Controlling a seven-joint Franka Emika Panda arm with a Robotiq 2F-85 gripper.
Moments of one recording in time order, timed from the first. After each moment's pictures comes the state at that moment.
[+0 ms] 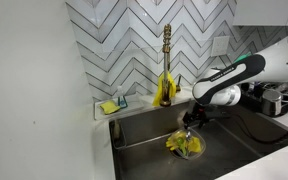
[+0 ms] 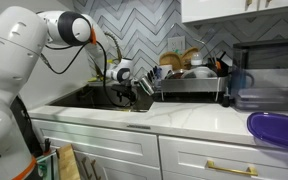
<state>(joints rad) 0.29 0.62 0.27 -1.81 0.09 2.46 -0.10</state>
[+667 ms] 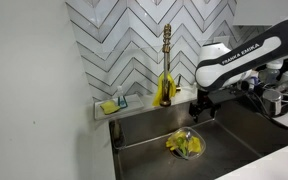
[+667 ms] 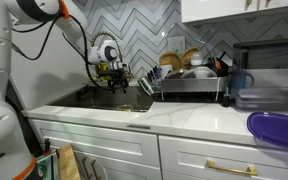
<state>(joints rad) 0.38 0.31 0.23 -1.94 -0.17 2.21 0.13</state>
